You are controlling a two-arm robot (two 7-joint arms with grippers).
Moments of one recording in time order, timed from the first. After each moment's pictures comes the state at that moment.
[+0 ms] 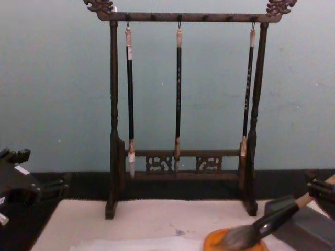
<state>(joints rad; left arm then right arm) -0.20 0.60 0.45 -1.41 -0.25 -0.12 0.03 0.13 0.57 -0.55 -1.57 0.16 -0.04 -0.33</state>
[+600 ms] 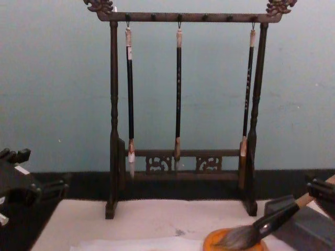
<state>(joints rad) -0.20 0.60 0.45 -1.41 -0.25 -0.12 0.03 0.13 0.57 -0.55 -1.57 0.16 -0.05 -0.33</state>
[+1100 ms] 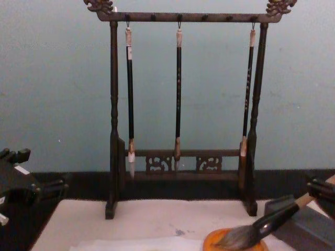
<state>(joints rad) -0.20 0.60 0.45 -1.41 -0.25 -0.12 0.03 0.13 0.57 -0.55 -1.57 0.16 -0.05 -0.33</state>
